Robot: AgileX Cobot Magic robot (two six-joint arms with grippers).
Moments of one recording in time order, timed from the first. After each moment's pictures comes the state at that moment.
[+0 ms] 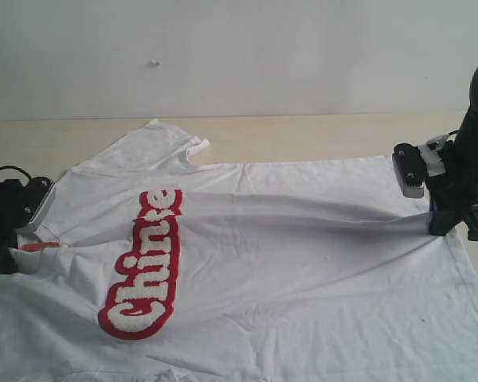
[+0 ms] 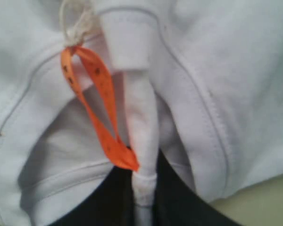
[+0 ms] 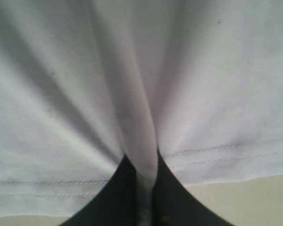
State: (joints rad) left arm 0.00 2.02 -1.14 -0.10 0.78 1.75; right arm -0.18 2.16 -1.42 0.04 0.95 -1.51
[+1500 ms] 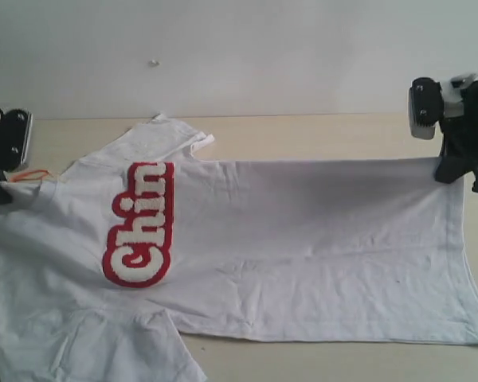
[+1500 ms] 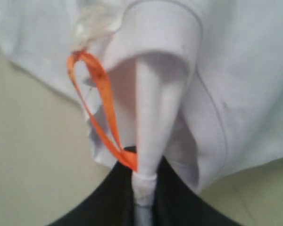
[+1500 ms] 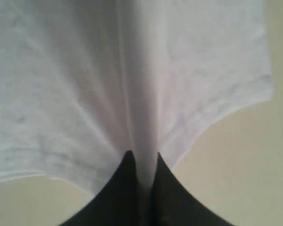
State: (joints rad) left arm 0.00 1.78 -1.12 -0.11 0.59 1.59; right arm -0.18 1.92 -1.41 0.12 0.96 -1.42
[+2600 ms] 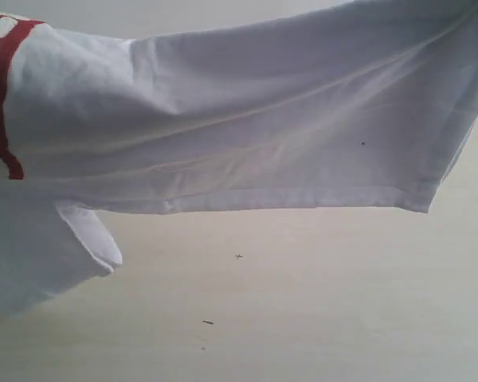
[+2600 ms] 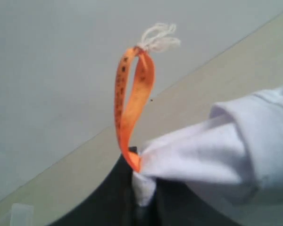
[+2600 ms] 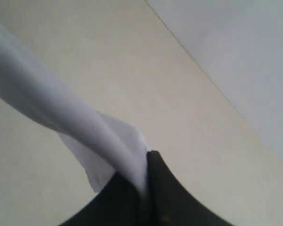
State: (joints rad) left arm 0.13 0.95 -1.11 0.01 0.70 0.74; right arm -0.18 1.21 -1.41 0.48 1.21 -1.04
